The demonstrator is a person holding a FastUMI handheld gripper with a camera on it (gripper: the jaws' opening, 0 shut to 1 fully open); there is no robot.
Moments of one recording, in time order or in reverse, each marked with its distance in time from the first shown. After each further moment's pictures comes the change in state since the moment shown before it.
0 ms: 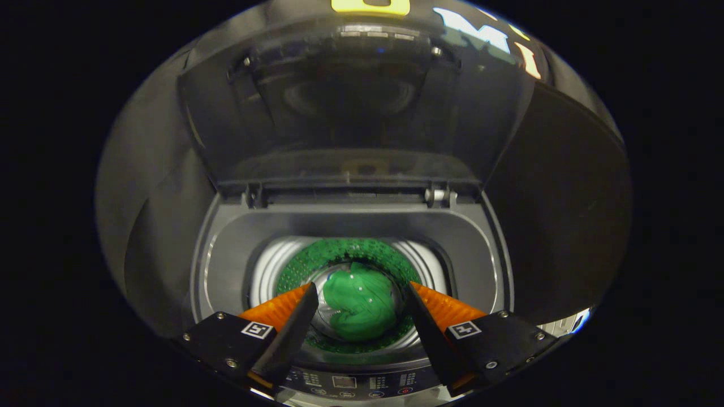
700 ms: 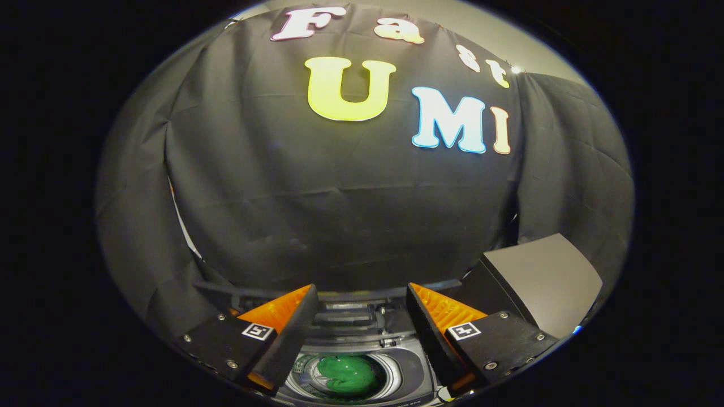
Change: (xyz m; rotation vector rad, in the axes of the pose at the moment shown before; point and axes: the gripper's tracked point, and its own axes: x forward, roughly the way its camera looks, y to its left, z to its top) arm -0.078 -0.032 0.264 0.043 -0.310 -0.105
